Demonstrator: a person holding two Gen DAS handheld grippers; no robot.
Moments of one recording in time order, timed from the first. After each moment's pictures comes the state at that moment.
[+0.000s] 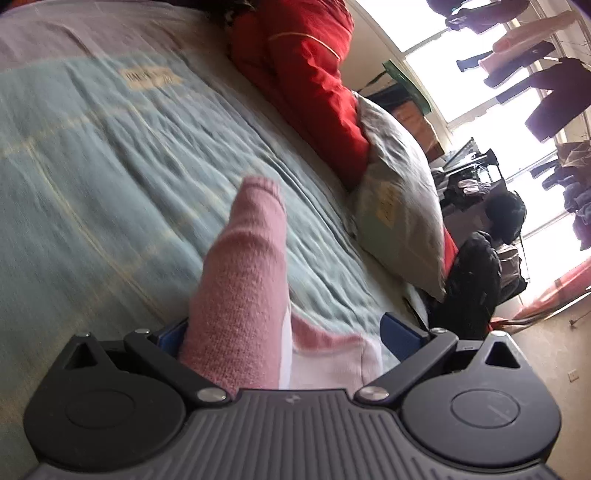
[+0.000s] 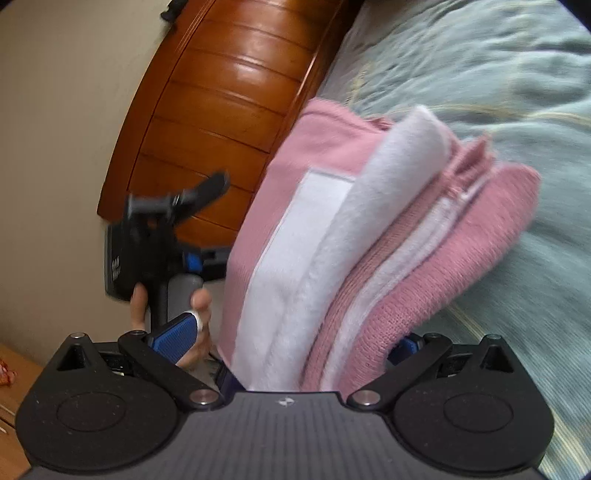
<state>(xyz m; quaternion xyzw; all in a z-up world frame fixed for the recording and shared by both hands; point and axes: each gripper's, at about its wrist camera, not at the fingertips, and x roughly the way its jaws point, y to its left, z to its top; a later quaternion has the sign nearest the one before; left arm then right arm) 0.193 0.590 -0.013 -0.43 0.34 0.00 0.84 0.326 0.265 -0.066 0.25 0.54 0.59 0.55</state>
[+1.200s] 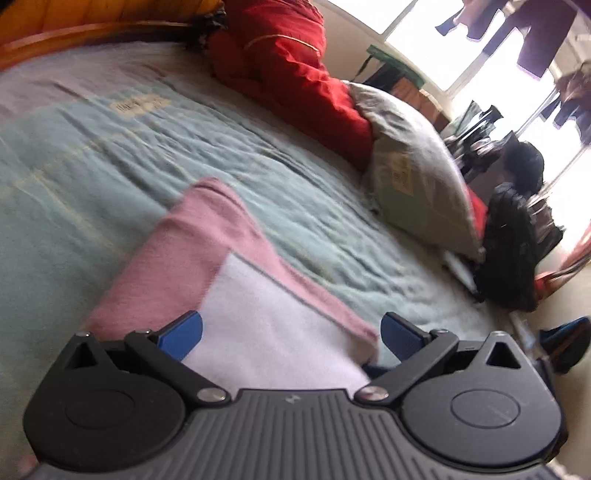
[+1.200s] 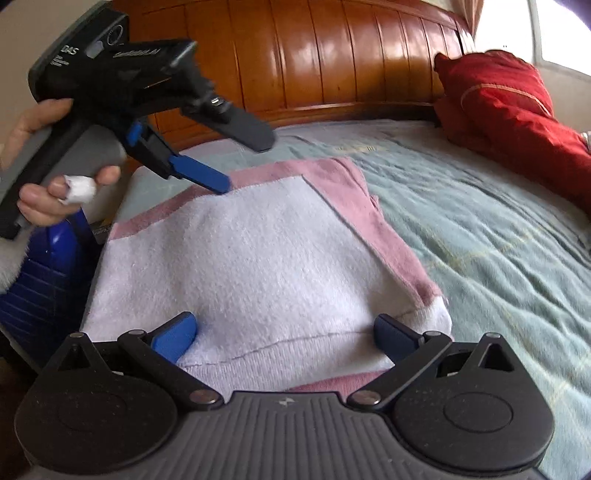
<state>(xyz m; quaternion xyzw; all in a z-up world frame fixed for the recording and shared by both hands) 0.178 0.532 -0.027 -0.31 0.34 0.02 0.89 0.267 0.292 -0.045 -0.15 0.29 0.58 0.75</state>
